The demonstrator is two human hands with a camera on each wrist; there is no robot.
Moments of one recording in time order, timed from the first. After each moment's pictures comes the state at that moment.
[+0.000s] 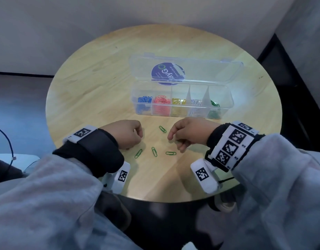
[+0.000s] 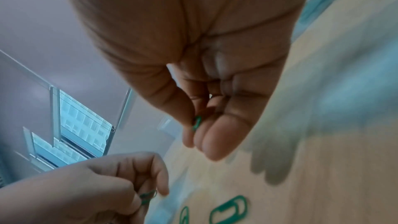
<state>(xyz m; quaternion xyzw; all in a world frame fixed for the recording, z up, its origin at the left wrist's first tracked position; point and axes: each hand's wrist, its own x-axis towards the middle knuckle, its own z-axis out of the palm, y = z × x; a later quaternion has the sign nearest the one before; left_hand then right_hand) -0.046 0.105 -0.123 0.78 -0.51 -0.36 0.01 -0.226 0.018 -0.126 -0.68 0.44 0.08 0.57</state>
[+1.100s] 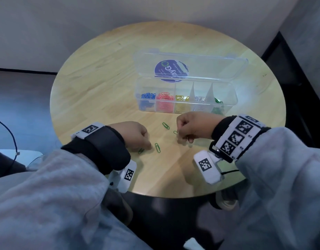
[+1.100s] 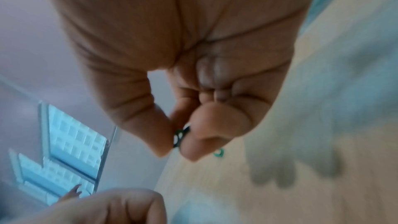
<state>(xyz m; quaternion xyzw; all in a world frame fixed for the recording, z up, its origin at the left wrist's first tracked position) -0.056 0.109 -0.122 0.77 -0.51 -0.38 -0.06 -0.227 0.009 -0.124 -0.72 0.41 0.09 0.56</state>
